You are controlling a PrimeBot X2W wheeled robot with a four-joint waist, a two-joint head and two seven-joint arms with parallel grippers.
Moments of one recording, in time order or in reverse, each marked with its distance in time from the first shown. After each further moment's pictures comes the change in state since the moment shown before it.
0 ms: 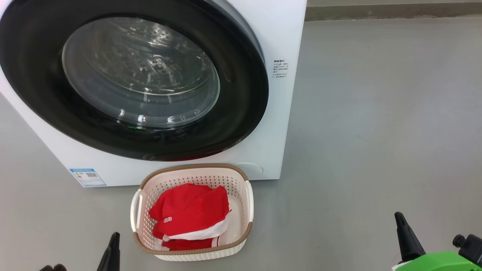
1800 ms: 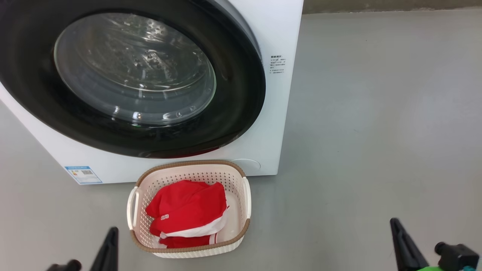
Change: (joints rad) left arm -0.001 0.046 -0.014 -0.018 0.493 0.000 -0.144; right arm 0.042 -0.019 0.021 -0.016 -0.481 0.000 -0.147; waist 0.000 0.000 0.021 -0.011
